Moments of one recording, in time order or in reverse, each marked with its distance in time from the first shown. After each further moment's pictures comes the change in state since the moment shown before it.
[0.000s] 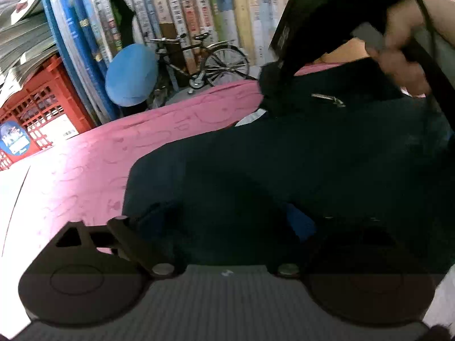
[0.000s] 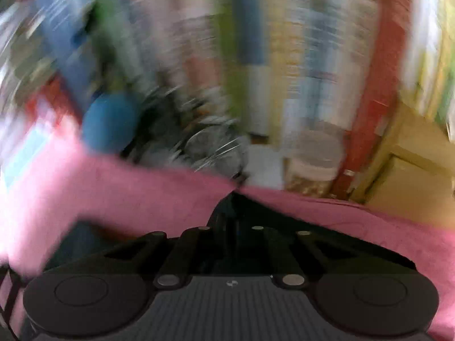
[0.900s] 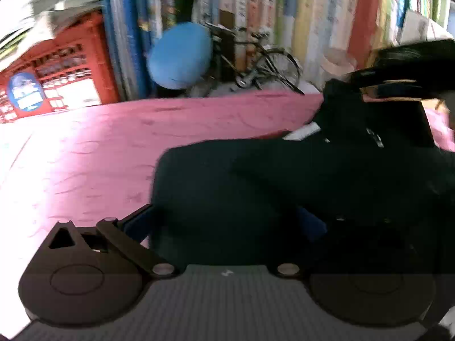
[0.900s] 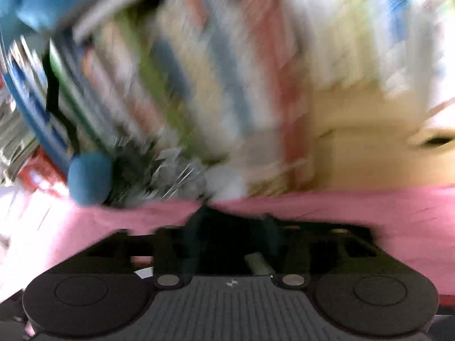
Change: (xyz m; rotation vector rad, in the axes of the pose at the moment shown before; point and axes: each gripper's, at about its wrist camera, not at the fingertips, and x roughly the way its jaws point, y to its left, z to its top) left arm 0.005 0.041 0.010 -0.207 -0.002 -0.007; right arm -0.056 -0.041 -0.019 0.160 -0.158 -0.051
